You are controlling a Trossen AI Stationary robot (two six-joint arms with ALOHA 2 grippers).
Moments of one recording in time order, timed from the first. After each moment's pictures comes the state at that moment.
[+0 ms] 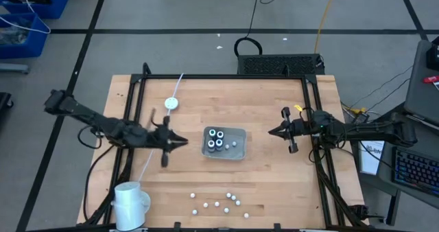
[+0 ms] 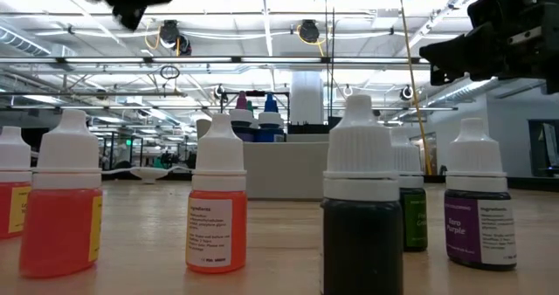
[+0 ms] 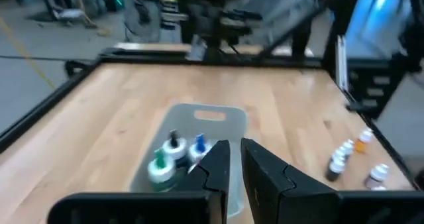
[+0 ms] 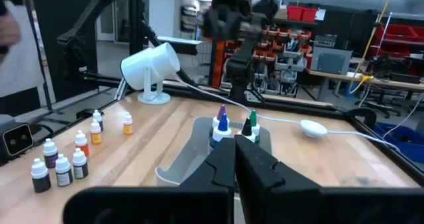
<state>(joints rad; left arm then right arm) -0.40 0.89 0.58 0.02 -0.41 -0.16 -0.17 0.50 0.02 0.53 -0.32 -0.09</state>
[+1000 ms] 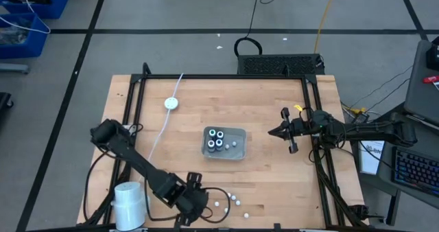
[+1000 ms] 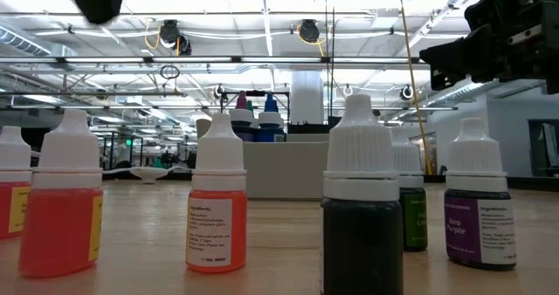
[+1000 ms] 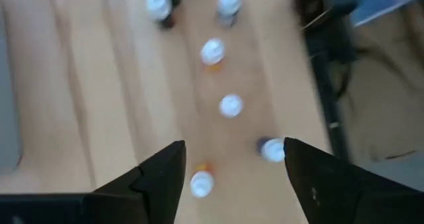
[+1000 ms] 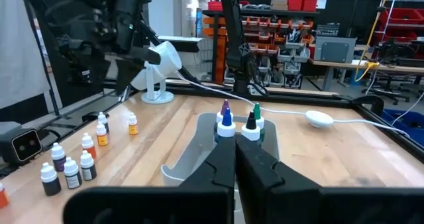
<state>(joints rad) -0.66 1.91 1.55 -0.82 -0.11 -0.43 -0.17 0.50 0.02 0.51 -0.32 -0.04</state>
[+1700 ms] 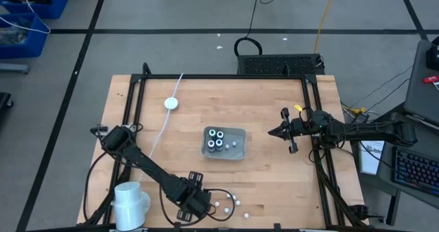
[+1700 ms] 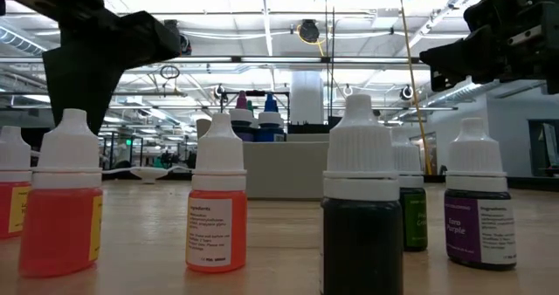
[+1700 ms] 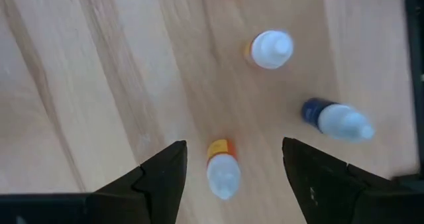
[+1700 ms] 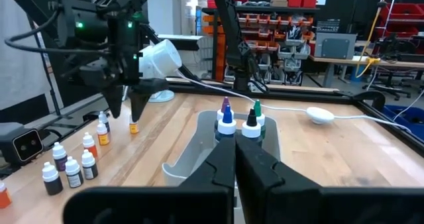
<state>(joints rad) -0.63 2.04 1.55 -0.92 -0.04 -0.37 -0.17 0.50 0.02 0.50 -0.32 -0.03</state>
